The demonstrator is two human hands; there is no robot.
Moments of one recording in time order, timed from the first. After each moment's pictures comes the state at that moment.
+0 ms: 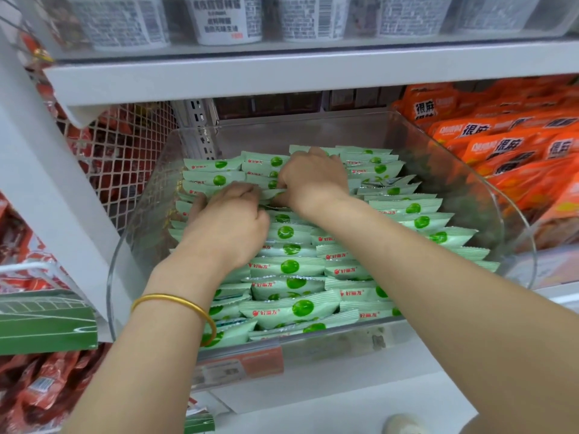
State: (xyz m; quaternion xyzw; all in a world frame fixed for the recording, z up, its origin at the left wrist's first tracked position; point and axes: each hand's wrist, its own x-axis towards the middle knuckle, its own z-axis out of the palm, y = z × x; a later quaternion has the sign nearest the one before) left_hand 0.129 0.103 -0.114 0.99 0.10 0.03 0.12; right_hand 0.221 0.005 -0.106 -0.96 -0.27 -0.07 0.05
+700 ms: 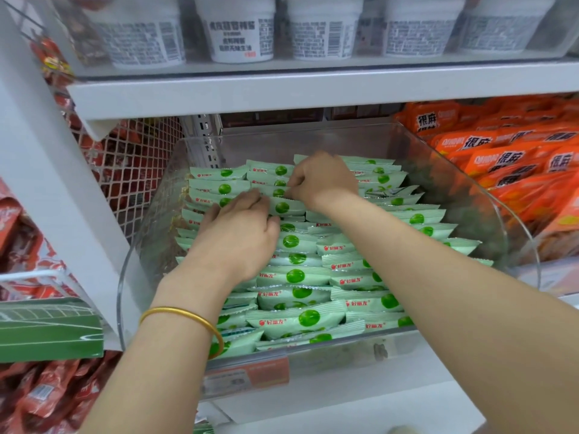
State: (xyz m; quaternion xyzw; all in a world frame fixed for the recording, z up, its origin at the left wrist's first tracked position) left_hand 0.125 0.099 -0.113 0.99 0.08 0.02 0.13; right_hand 0.240 0.001 -0.108 -0.96 -0.18 -0.04 0.22
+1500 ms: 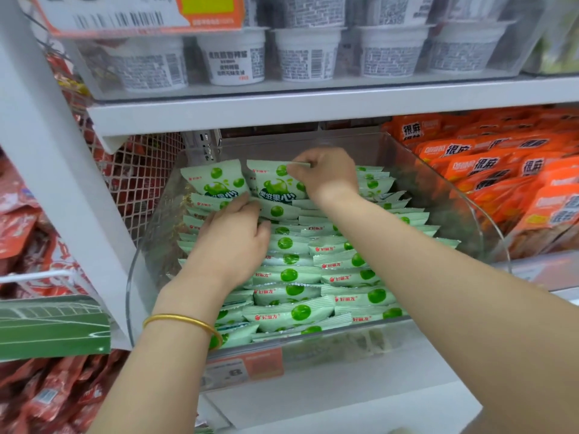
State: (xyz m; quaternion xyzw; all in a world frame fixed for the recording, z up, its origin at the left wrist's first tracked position) left_hand 0.120 0.101 -0.115 0.98 0.08 0.07 0.18; right_hand 0.219 -0.013 -0.088 -0.87 -0.13 -0.05 0.48
